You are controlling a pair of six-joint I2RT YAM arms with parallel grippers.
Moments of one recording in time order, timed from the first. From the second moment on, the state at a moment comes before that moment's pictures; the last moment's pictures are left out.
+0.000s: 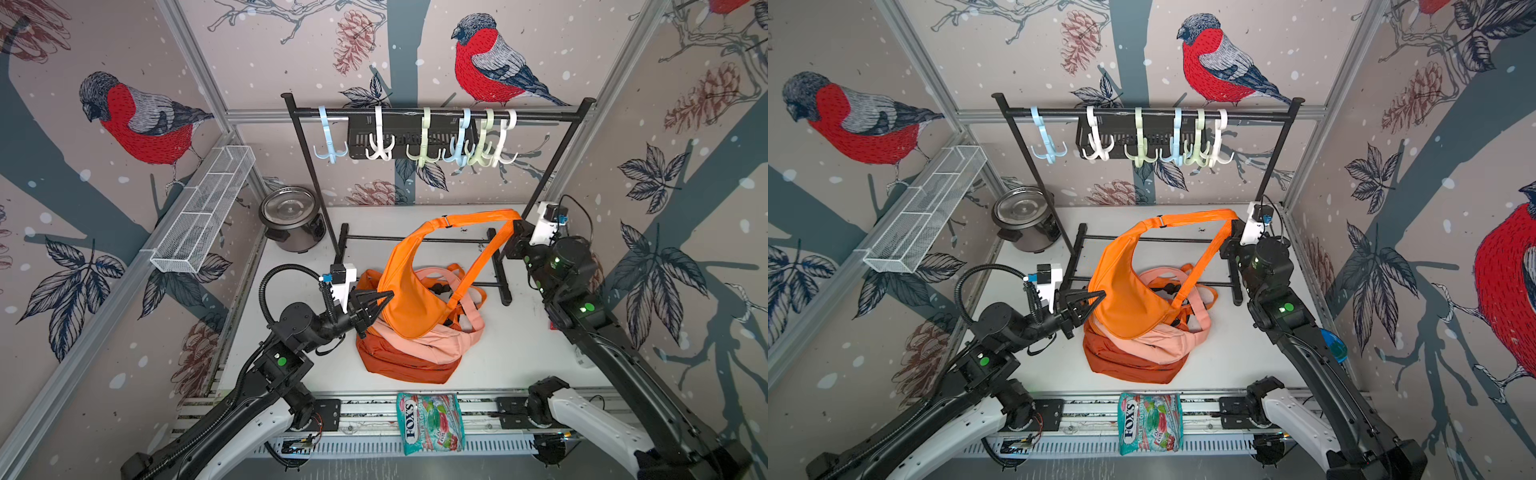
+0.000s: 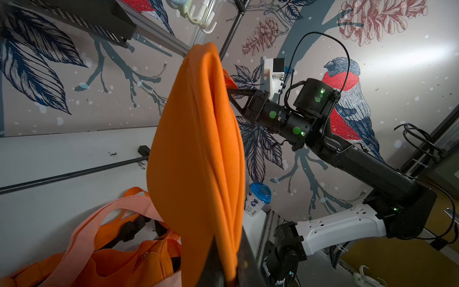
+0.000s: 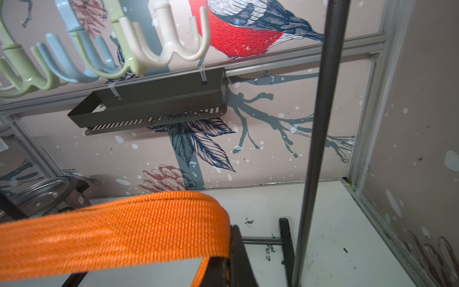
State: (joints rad) left arm -0.75 0.61 0.50 0.27 0.41 -0.53; right arm 0.34 0.90 0.93 -0.03 0.22 0.16
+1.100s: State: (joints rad) left arm -1.04 1.03 0.72 0.58 0.21 -0.39; right arm 0.14 1.36 1.51 0.01 -0.08 0.06
